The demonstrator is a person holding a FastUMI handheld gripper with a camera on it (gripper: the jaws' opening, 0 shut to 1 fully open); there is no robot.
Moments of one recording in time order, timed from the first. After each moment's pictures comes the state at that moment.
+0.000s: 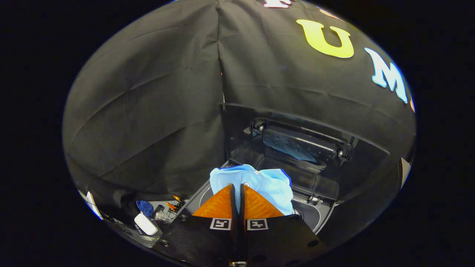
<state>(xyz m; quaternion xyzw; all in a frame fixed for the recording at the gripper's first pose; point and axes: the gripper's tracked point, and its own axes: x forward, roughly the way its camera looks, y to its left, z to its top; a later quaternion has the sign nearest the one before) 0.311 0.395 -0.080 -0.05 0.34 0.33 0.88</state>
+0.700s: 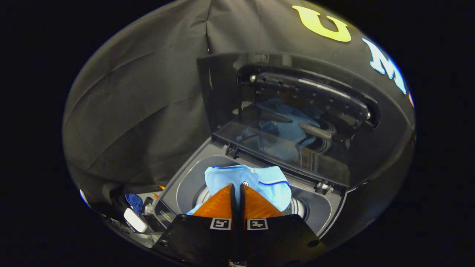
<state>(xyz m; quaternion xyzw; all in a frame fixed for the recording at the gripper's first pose) 0.323 0.394 -0.173 -0.08 0.40 0.28 0.87</state>
